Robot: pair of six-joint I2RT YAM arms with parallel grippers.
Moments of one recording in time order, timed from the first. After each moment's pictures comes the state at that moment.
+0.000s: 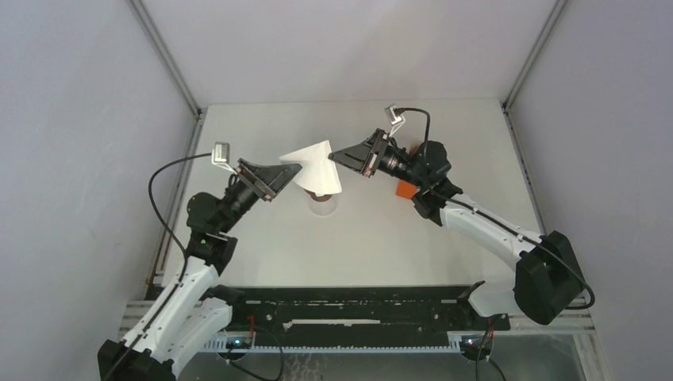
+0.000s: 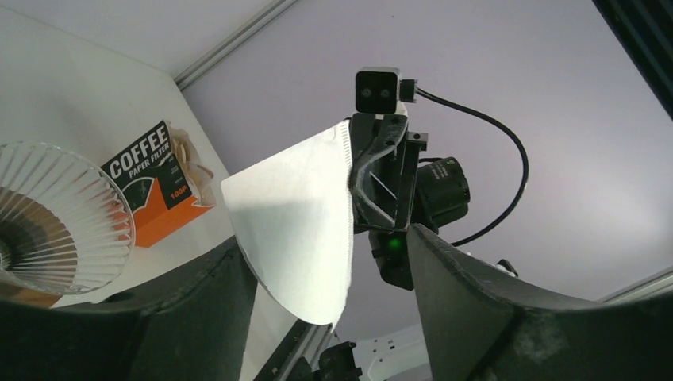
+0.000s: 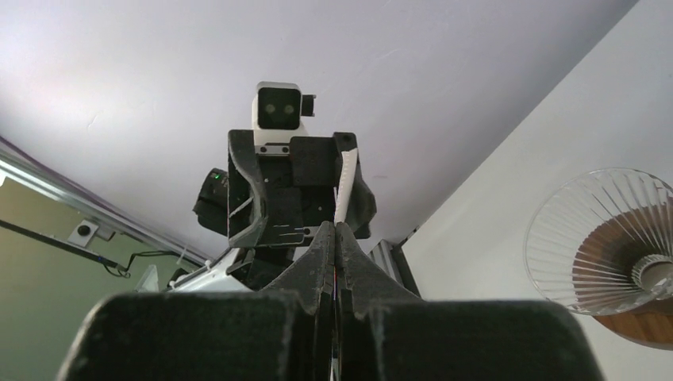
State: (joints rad) left arm -0.32 0.75 0.55 0.51 0.45 -1.17; right arm 0.62 1.34 0.93 0.66 -0.55 1.07
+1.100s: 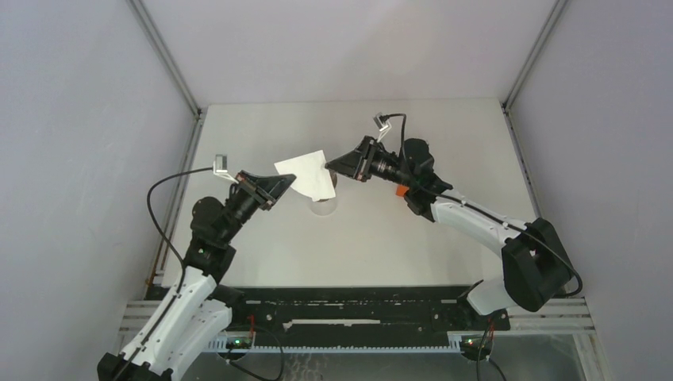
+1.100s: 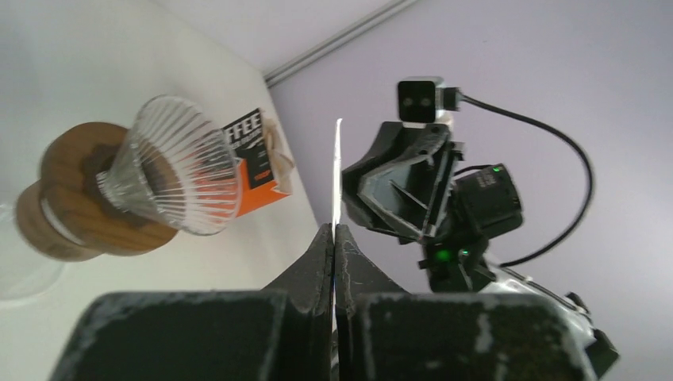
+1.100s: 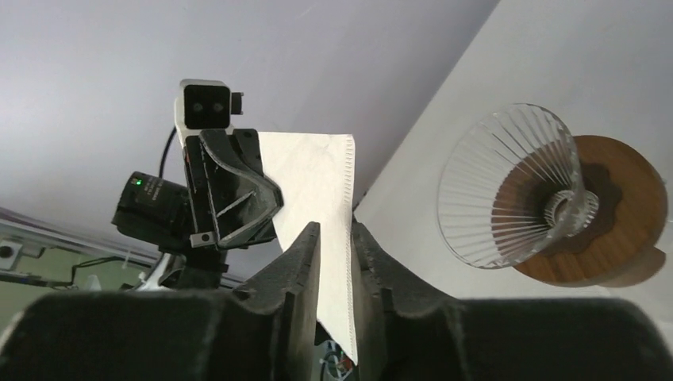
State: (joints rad) left arm -0.32 0.65 0.48 0.32 0.32 -1.12; right arm 0.62 1.44 0.93 0.56 -0.53 1.01
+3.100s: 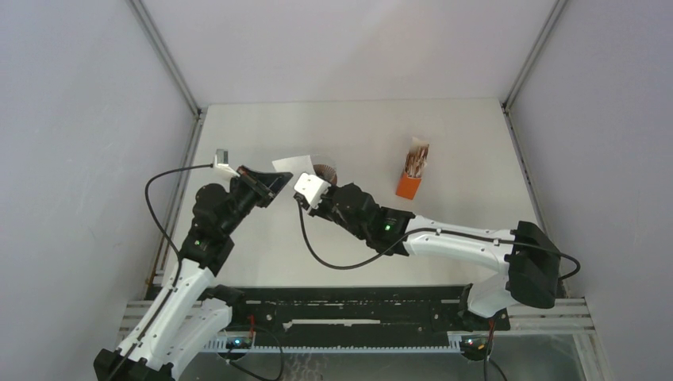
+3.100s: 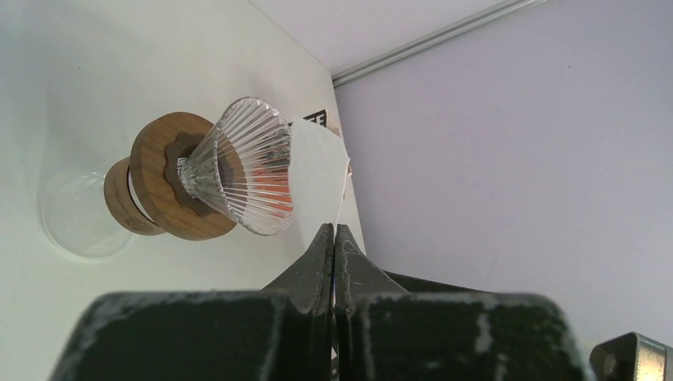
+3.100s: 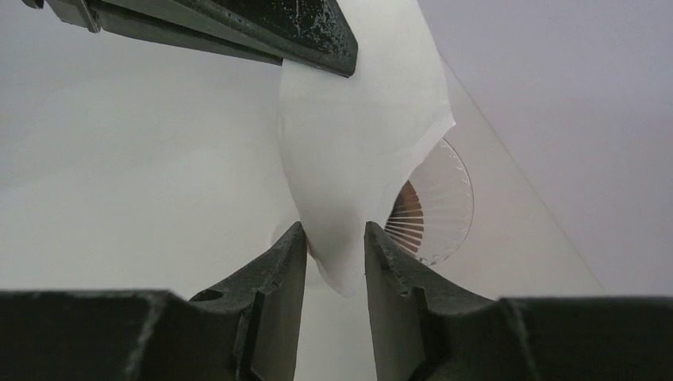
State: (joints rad) left arm -0.32 0.71 0.60 0.04 0.21 -1.06; right arm 1.15 1.47 1.08 0.12 0.33 -0.38
